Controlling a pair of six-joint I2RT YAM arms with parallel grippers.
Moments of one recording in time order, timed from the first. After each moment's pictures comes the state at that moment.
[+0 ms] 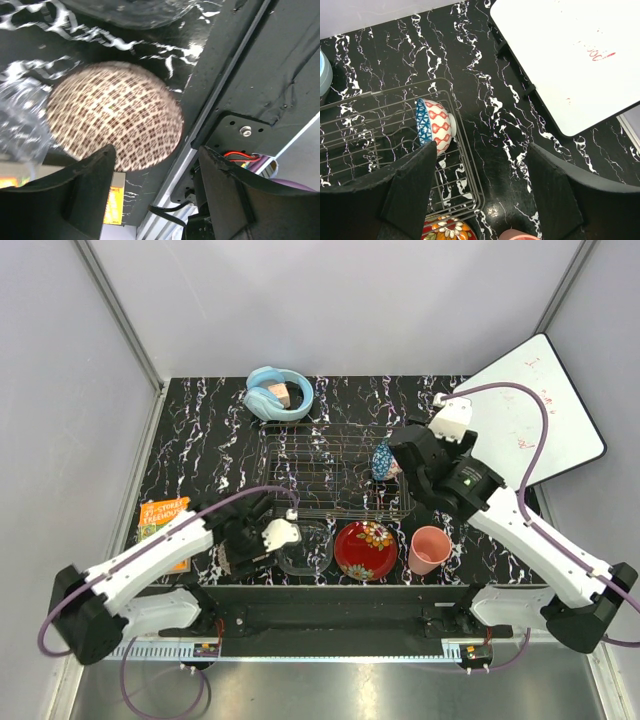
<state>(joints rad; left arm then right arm) -0.73 1.07 0.85 -1.18 0.12 0.52 0.80 1.20 1.32 -0.85 1.03 0.68</state>
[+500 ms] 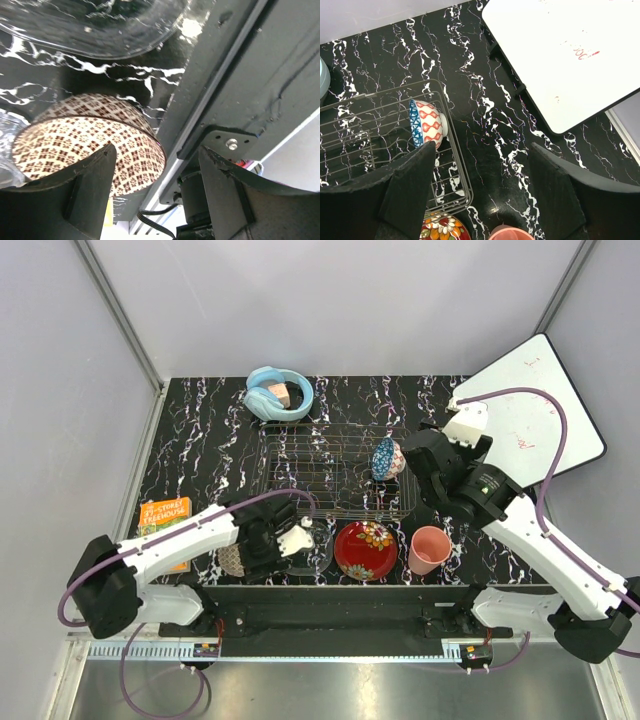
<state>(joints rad) -0.84 1.26 0.85 -1.12 0.12 0.41 0.80 1.13 1.32 -0.92 1.04 0.69</state>
